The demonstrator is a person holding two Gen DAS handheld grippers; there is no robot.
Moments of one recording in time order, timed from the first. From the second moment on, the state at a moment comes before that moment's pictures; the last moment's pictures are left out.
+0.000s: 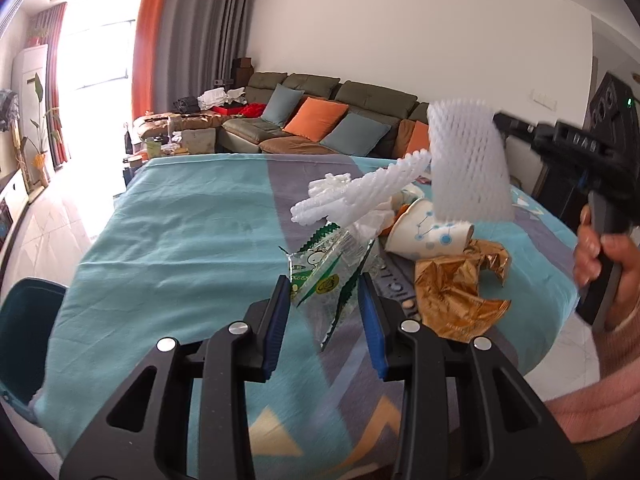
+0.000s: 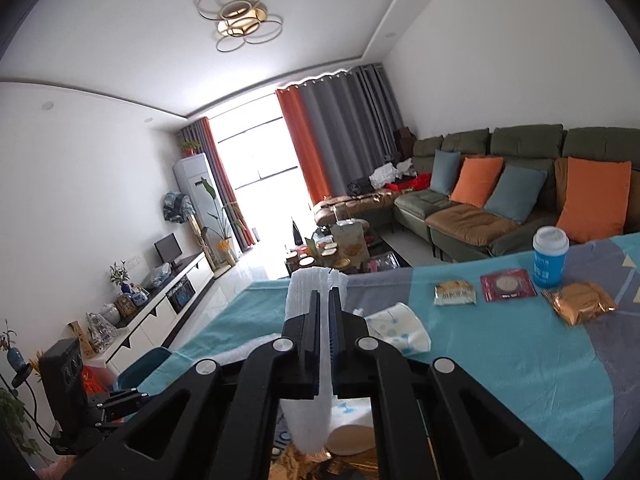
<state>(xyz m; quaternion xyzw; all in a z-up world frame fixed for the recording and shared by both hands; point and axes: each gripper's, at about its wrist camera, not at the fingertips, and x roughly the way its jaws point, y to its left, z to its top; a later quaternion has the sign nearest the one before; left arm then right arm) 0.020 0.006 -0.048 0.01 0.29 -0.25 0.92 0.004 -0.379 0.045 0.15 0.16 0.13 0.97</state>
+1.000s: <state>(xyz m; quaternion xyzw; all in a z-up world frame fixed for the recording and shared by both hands) -0.004 0.140 -0.035 -0.01 0.28 -0.06 0.96 0.075 -0.215 0.035 0.13 0.23 0.34 0.90</state>
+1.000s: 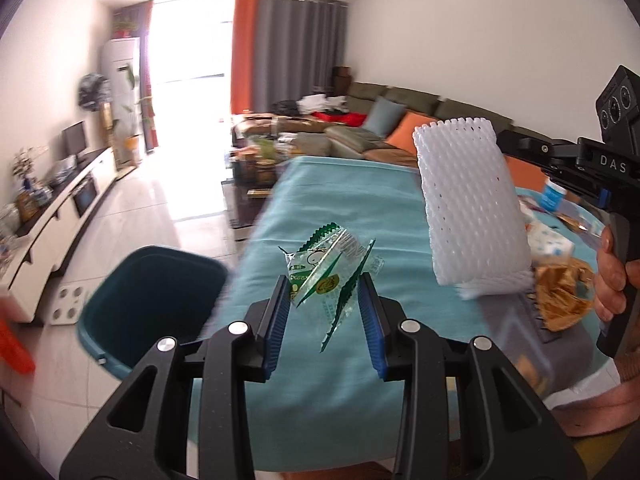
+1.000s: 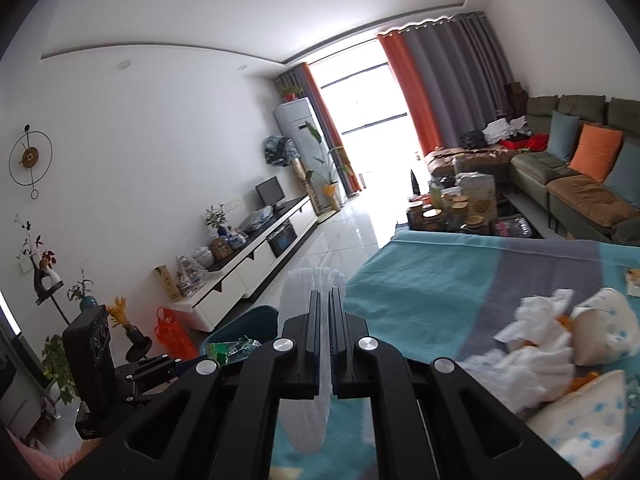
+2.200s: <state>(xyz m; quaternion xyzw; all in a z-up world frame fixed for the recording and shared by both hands) 0.059 0.315 -0.099 -0.11 0.36 0.12 0.92 0.185 0.032 -0.031 0.08 0.38 0.39 0.84</state>
